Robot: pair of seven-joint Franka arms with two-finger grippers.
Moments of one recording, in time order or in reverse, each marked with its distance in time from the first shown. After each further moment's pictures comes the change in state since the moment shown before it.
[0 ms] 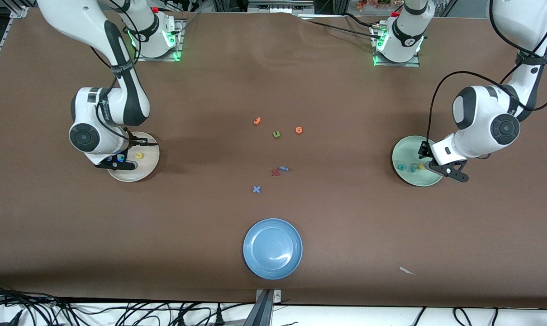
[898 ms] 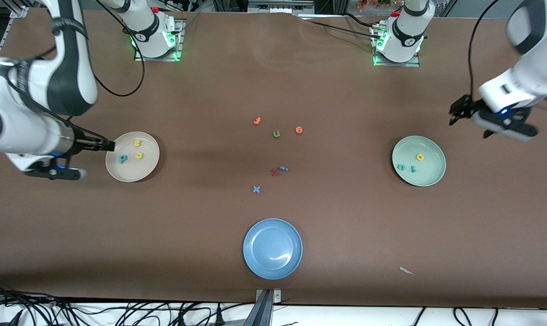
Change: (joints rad) left arm 0.004 -0.447 -0.015 0.176 0.000 -0.452 -0.004; right arm -0.002 -0.079 -0.090 0.589 0.000 -0.507 -0.003
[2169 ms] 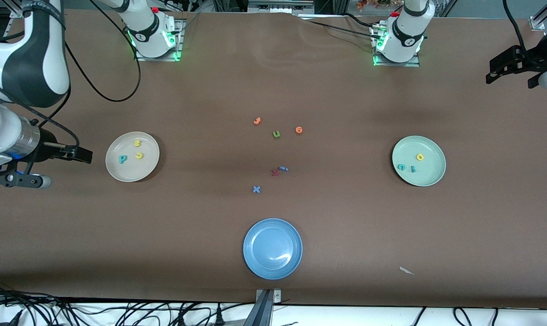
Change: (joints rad) left arm 0.002 0.067 -0.009 0.412 0.000 -0.496 -0.334; right arm -0.194 0.027 0.179 0.143 -0.004 -0.005 0.005
